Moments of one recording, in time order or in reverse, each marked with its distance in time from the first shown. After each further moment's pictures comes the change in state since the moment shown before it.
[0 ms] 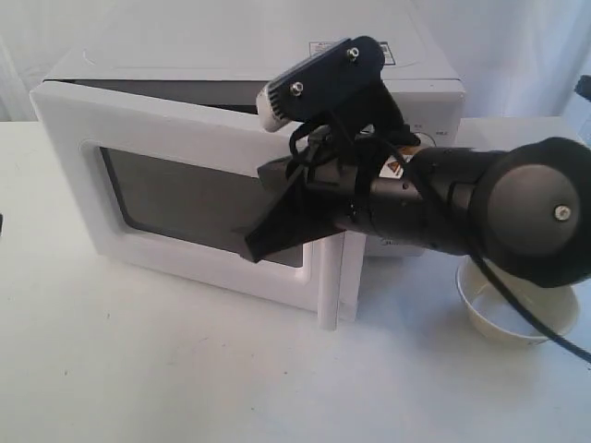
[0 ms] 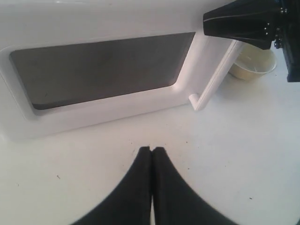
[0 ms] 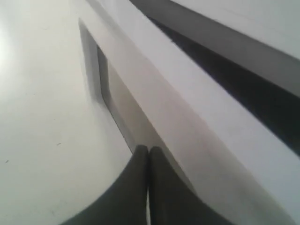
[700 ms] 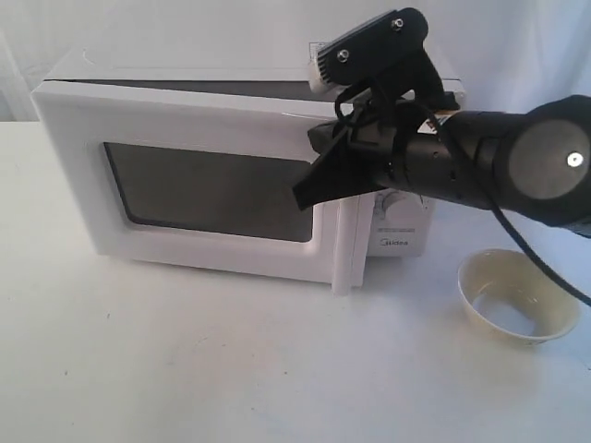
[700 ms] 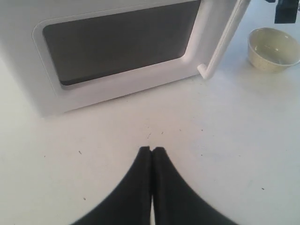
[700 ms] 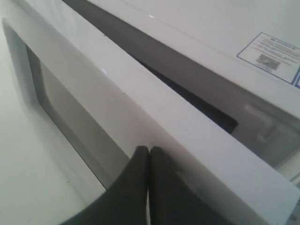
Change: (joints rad) left arm 0.000 -0.158 0.000 0.146 0.019 -0.178; right arm -0.148 0.020 -0.034 0.025 -0.008 -0.116
